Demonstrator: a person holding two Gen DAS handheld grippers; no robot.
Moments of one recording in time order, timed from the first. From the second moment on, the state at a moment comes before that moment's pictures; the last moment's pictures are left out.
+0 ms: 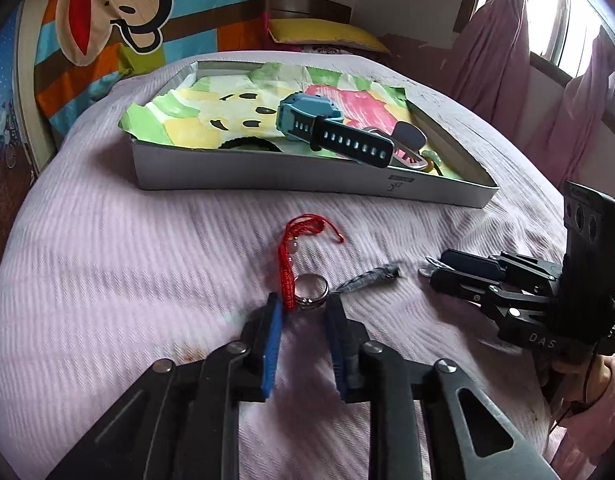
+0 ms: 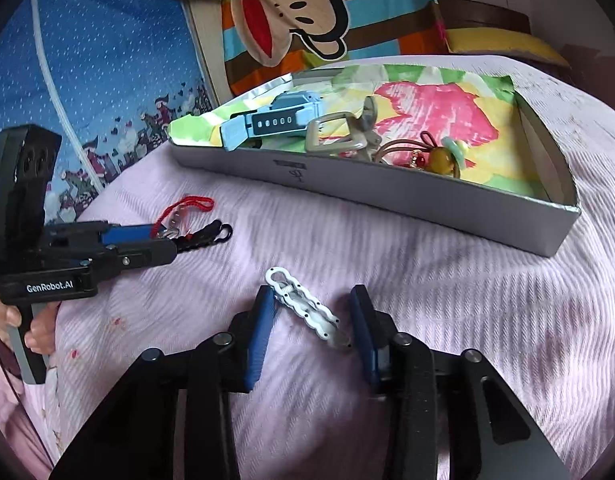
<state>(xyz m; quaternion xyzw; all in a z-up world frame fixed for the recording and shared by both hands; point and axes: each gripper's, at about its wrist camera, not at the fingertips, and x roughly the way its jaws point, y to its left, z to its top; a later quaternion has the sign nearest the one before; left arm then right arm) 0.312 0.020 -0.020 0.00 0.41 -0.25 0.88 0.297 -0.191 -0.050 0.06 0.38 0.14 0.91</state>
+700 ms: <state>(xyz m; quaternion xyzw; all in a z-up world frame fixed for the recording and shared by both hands) 0.284 0.004 -0.022 -0.01 0.40 -0.24 0.88 0.284 -0.201 -0.052 0.08 0.37 0.16 0.91</state>
